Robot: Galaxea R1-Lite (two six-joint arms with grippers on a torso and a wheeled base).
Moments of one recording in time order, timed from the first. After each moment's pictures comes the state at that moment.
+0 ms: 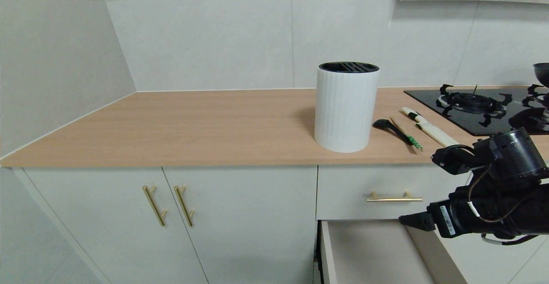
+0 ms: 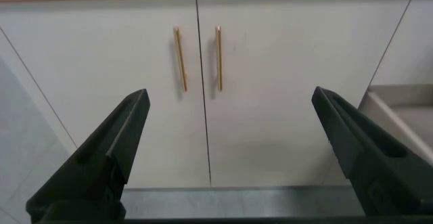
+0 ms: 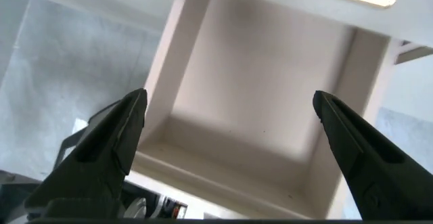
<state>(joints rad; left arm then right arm) 0.00 0.00 0.00 0.00 -0.01 0.01 0.36 1.53 -0.75 0.03 0.04 0.09</state>
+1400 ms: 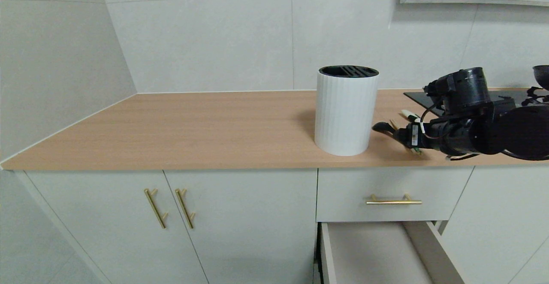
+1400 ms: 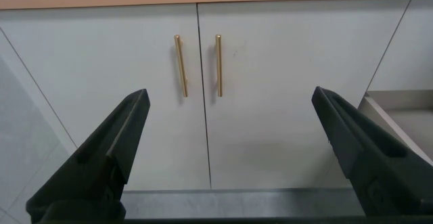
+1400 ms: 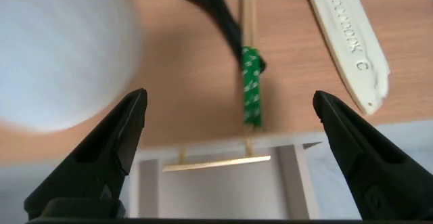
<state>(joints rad) 0.00 0.00 0.00 0.00 -0.01 0.01 0.29 1.82 -1.23 -0.03 -0.36 0.25</state>
